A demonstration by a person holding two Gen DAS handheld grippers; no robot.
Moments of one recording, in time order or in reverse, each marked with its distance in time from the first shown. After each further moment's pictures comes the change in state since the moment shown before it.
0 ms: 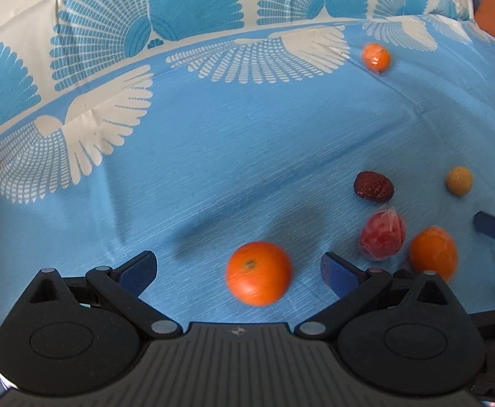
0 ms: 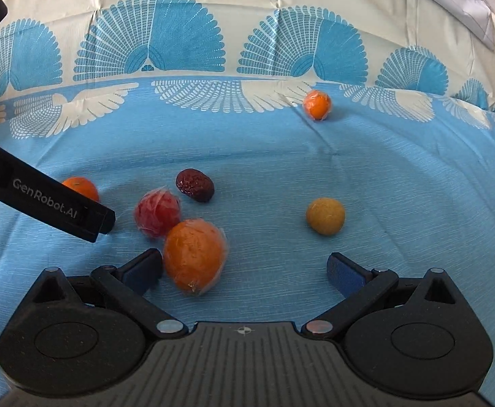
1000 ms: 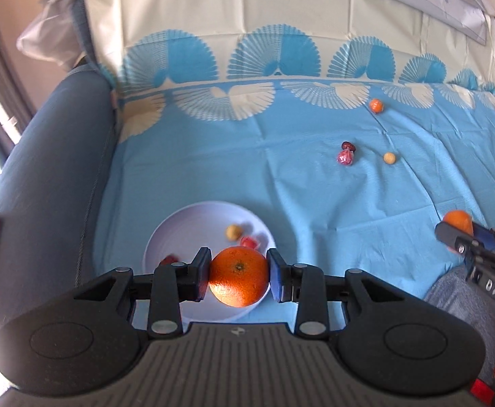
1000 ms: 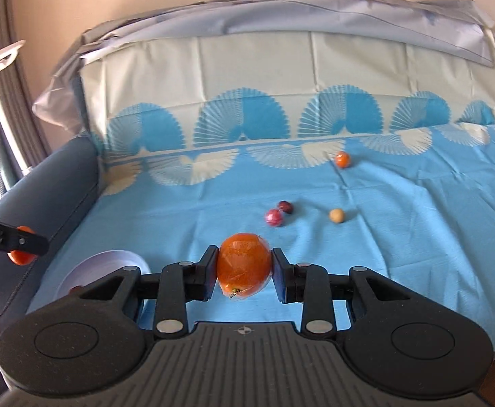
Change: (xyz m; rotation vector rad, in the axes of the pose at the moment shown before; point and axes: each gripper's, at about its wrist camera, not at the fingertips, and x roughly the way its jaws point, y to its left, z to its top) left arm -0.378 0.005 -0.173 -0.316 -0.024 0.181; right arm -0.319 -0.006 -0.025 0.029 -0.102 0.315
